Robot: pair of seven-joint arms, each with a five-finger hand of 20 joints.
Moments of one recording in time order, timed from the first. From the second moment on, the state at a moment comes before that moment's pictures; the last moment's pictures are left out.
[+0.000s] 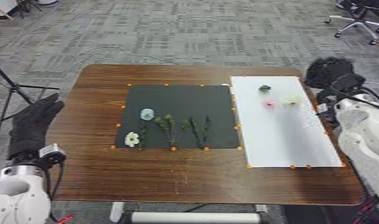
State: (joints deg) left arm 116.3 -64.0 -106.4 -106.0 54.8 7.1 14.5; right arm -80.8 -37.8 74.9 -95.7 -133.2 10.5 9.2
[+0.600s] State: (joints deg) left arm 111.6 -61.0 -101.3 -105.5 55.2 10.2 12.9; right arm -44.2 -57.5 45.2 -89.8 -134.6 -18.1 -5.6
